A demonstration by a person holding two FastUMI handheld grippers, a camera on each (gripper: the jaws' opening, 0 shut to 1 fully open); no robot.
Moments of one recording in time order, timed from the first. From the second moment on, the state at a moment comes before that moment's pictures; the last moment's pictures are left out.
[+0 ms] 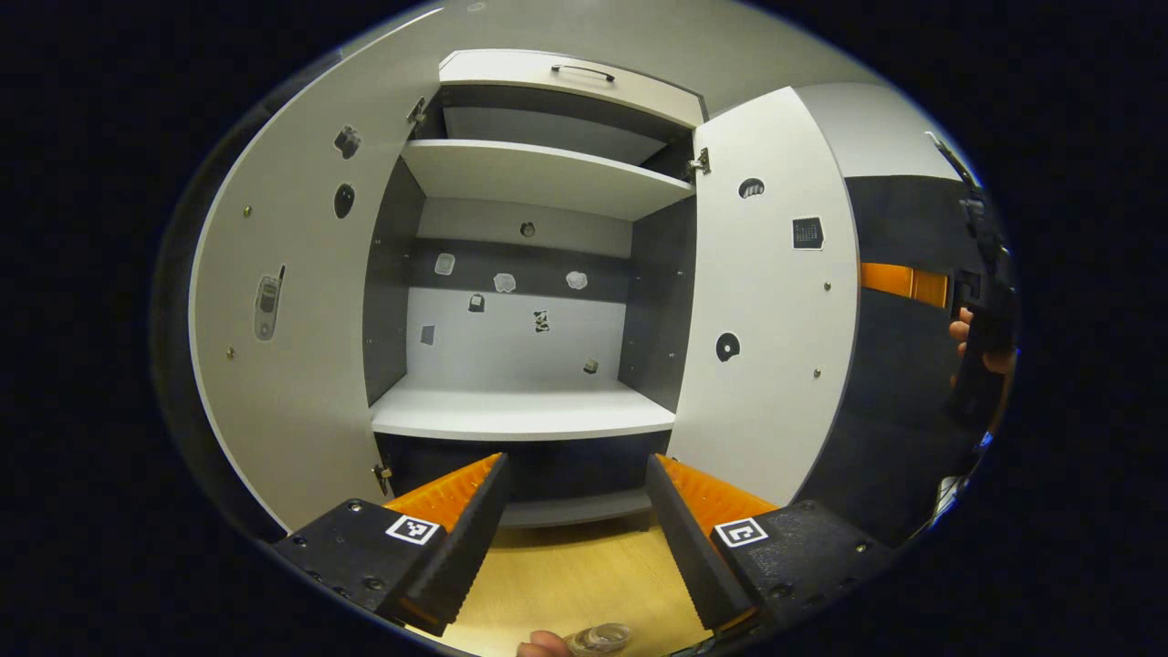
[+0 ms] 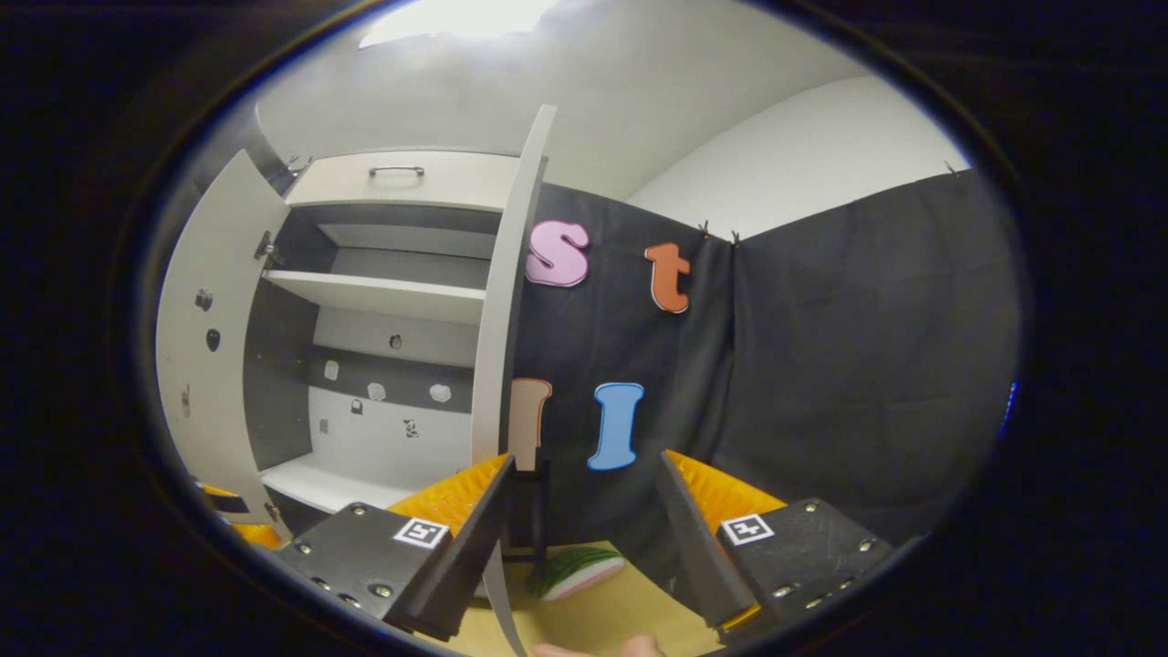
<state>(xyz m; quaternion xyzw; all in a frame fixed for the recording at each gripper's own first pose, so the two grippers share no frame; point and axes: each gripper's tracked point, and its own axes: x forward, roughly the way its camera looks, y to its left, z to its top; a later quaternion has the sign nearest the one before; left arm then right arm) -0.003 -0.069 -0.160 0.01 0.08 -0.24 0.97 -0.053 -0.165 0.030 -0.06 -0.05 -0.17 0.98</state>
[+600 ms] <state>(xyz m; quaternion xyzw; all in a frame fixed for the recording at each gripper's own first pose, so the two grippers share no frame) -0.004 -0.048 -0.141 -0.01 0.06 -0.20 0.98 -0.042 -0.129 0.029 -0.04 -0.04 -0.10 0.99</state>
